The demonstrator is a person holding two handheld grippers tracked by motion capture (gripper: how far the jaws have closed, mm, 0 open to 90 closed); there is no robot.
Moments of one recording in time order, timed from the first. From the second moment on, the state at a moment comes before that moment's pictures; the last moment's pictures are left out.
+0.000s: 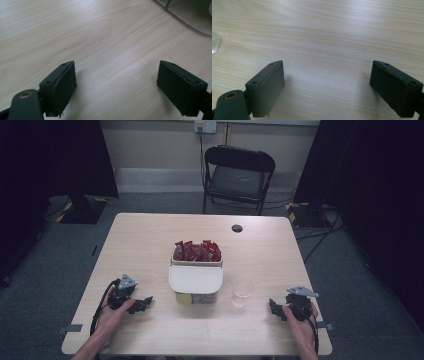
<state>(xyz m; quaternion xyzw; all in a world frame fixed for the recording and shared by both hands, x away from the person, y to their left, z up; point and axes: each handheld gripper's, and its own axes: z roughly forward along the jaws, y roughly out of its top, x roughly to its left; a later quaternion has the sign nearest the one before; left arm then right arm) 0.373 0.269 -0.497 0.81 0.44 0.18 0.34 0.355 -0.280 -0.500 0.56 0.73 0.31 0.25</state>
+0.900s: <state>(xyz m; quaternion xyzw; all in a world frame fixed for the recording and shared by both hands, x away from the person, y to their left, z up) 0.363 0.242 -0.477 0.81 0.40 0.16 0.40 0.354 -0.282 -0.500 0.55 0.73 0.32 0.25</state>
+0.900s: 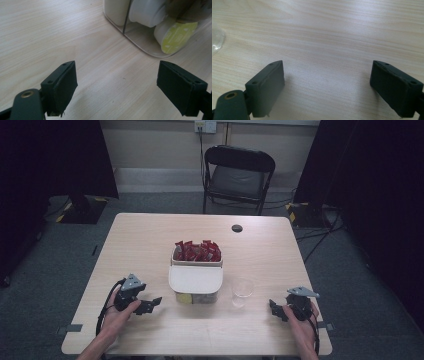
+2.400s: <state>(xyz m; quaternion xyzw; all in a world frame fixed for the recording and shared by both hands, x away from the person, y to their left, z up) 0.377 0.209 -0.440 0.80 0.37 0.10 0.46 0.354 -0.282 -0.500 0.55 0.73 0.32 0.25</state>
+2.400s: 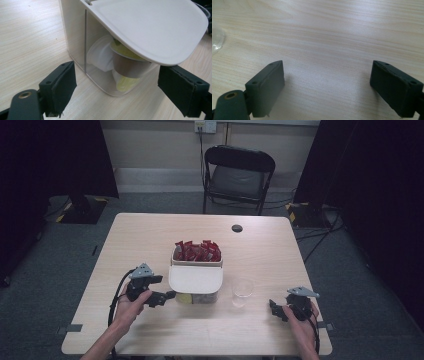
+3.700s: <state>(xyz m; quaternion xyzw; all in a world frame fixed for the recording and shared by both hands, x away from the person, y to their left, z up) 0.388 0.199 -0.409 0.80 0.35 0.09 0.47 0.354 -0.282 -0.500 0.55 0.73 0.32 0.25</state>
